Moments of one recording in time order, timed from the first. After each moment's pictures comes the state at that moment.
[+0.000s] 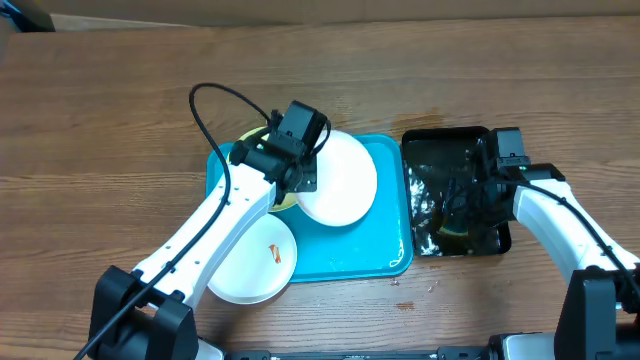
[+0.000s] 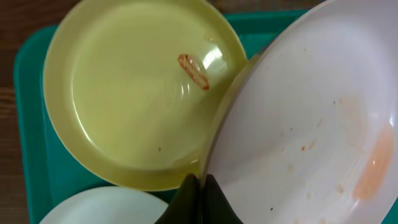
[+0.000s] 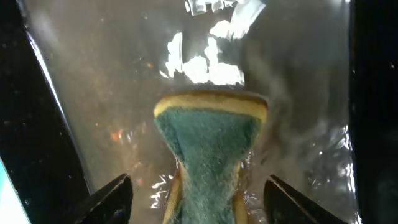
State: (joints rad) left arm -0.49 1.63 1.28 -0.86 -0.21 -0.47; right arm 0.05 1.56 0.90 -0.72 -0.13 0.26
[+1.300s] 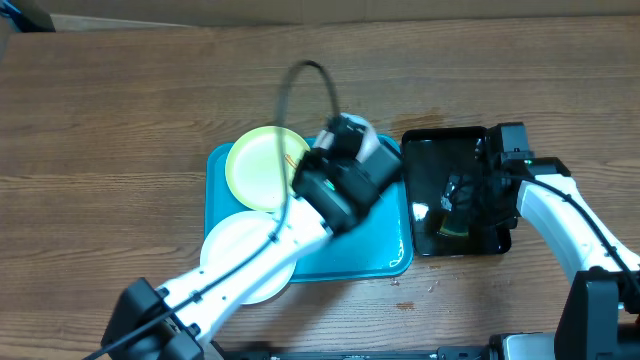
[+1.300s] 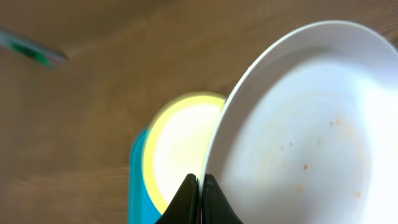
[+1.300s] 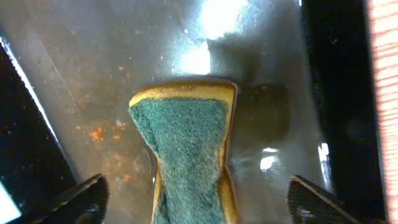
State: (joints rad) left arm -0.79 1.63 1.36 -0.87 -0.76 -0.42; right arm 0.04 1.56 0.92 -0.77 -0.09 0.33
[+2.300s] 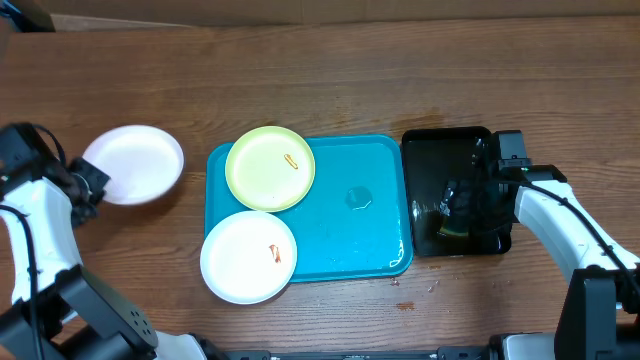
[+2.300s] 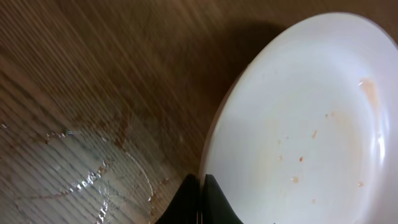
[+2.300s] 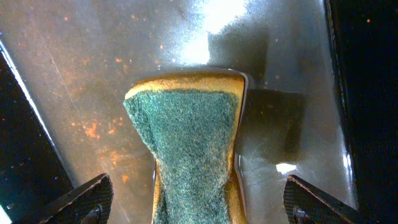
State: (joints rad) left arm 0.62 1.66 1.21 -0.76 0.02 -0.39; right arm 0.04 1.56 0.88 -0.72 -0.12 0.33
